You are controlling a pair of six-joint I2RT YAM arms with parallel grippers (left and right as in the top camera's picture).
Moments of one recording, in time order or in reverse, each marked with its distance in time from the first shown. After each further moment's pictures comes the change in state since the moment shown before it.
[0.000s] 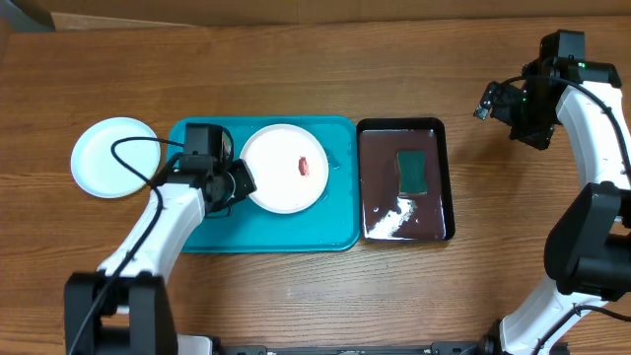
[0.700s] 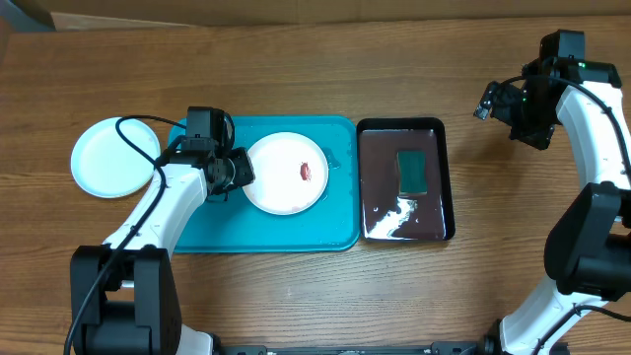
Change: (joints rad) left arm 0.000 0.086 0.113 -0.038 -0.041 0.117; right arm 0.000 0.000 0.000 0.000 0.000 0.001
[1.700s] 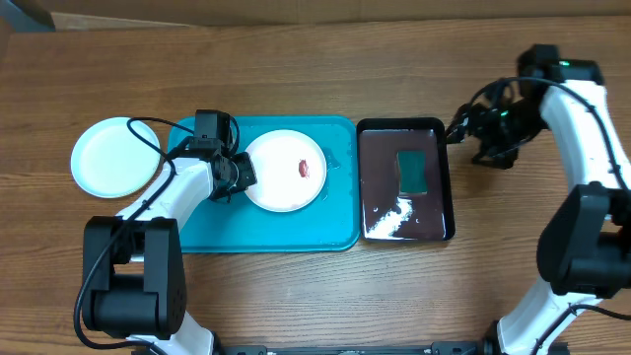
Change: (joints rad) left arm 0.000 0.112 0.003 0.044 -0.018 0.021; right arm 0.092 0.000 0.000 -0.290 -0.291 -0.108
